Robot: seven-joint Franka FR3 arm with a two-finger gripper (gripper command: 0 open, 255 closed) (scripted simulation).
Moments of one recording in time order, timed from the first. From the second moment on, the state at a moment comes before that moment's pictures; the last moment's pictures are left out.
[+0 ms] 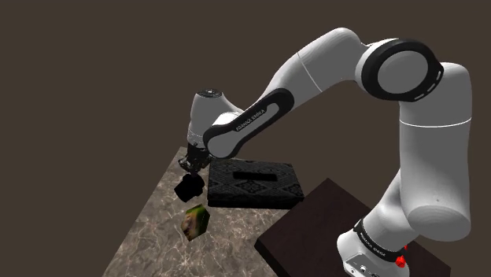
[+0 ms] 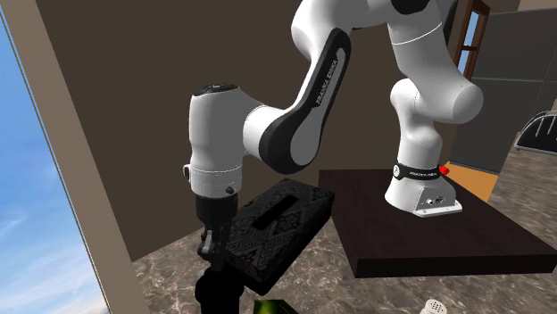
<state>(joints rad) 0.28 0.53 0.23 -1.96 -0.16 2.57 0.74</state>
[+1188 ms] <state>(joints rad) 0.07 0.54 0.38 -2.22 -0.20 3.02 0.29</state>
